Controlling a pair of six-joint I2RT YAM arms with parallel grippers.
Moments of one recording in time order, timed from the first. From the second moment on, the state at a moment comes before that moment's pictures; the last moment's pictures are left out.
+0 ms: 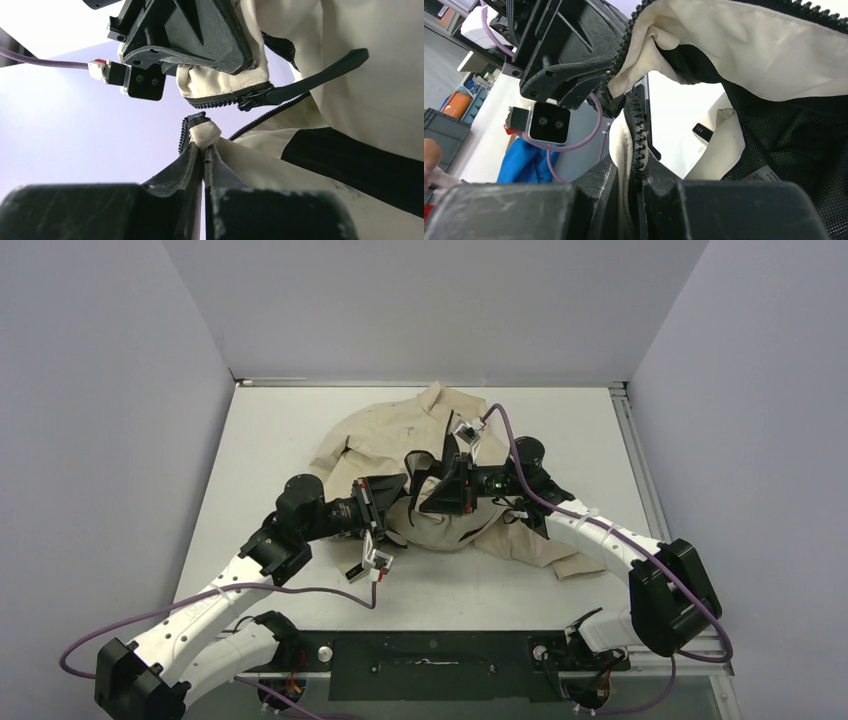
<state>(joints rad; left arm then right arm) -0.63 0.90 0.69 0.03 0.57 1.84 0.55 1.38 0.82 0.51 -1.07 0.68</state>
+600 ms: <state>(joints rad) -0.63 0.90 0.66 0.04 0.57 1.85 0.57 1.38 0.82 0.55 -1.10 0.69</state>
